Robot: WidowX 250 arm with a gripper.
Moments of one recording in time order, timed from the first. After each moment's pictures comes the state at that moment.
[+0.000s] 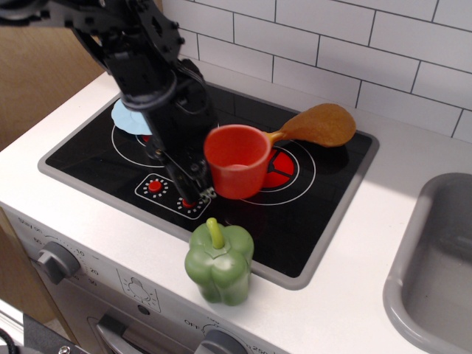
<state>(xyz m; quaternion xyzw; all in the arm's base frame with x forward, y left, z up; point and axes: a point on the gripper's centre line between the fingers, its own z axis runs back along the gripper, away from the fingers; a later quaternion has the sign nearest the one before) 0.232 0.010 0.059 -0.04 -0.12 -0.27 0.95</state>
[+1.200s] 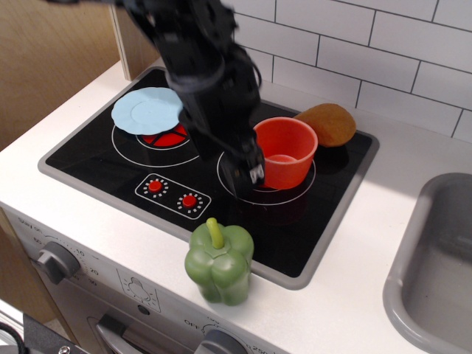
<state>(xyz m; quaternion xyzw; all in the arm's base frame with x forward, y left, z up) 0.255 -0.004 0.078 -0.04 -0.13 -0.21 0.97</state>
